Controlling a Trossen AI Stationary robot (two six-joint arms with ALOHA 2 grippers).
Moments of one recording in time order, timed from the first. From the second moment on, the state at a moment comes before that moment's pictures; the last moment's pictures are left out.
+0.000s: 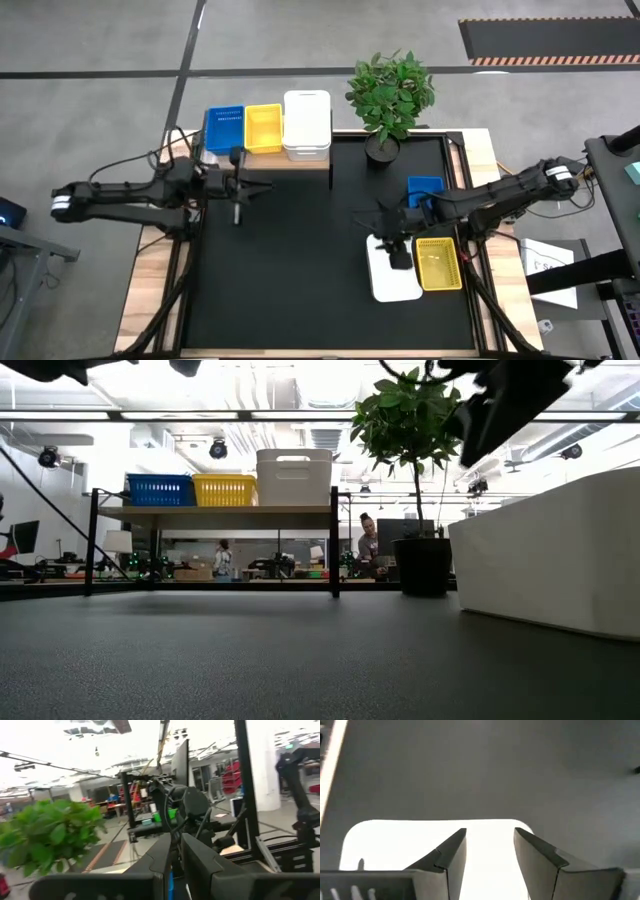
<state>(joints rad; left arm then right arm) 0.12 0.75 0.57 0.43 0.17 0.17 0.22 1.32 1.00 -0.67 -0.01 0.13</state>
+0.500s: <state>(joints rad) 0.08 0.93 0.57 0.58 0.17 0.16 0.50 1.36 1.05 -0.75 -0.05 0.48</state>
